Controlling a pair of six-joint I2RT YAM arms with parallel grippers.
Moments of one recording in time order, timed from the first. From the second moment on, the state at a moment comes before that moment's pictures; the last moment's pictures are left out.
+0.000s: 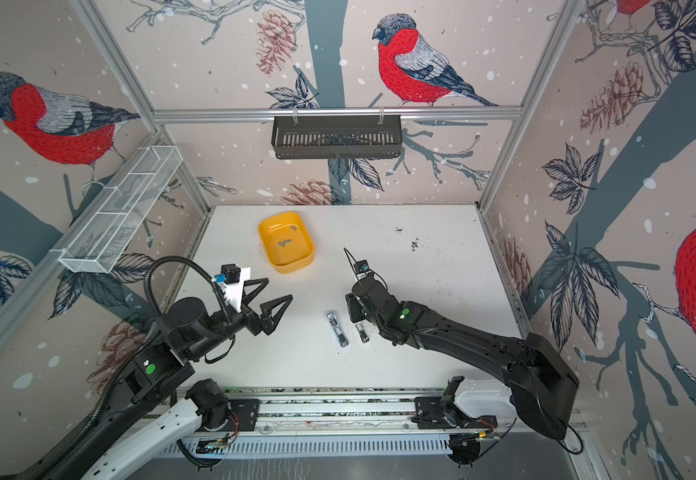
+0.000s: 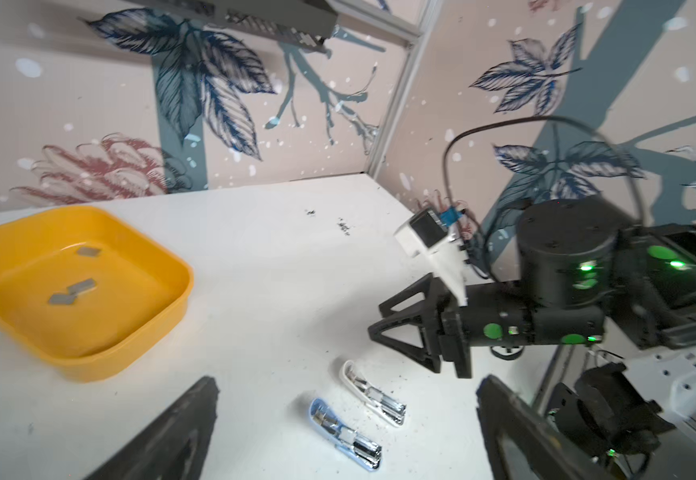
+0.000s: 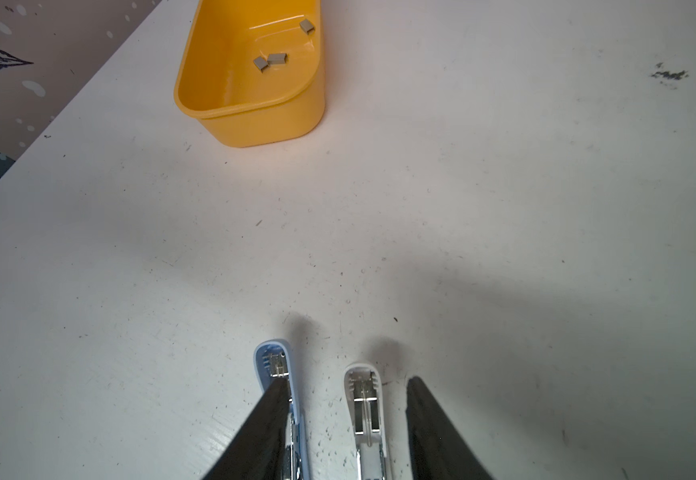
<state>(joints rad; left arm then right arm) -0.68 0.55 0.68 -0.32 0.06 -0.29 0.92 1.26 0.77 -0.19 0.24 0.44</state>
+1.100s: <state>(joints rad) -0.15 1.58 1.14 -0.41 -0.03 -0.44 0.83 0.88 0.58 -0.11 0.12 0.27</state>
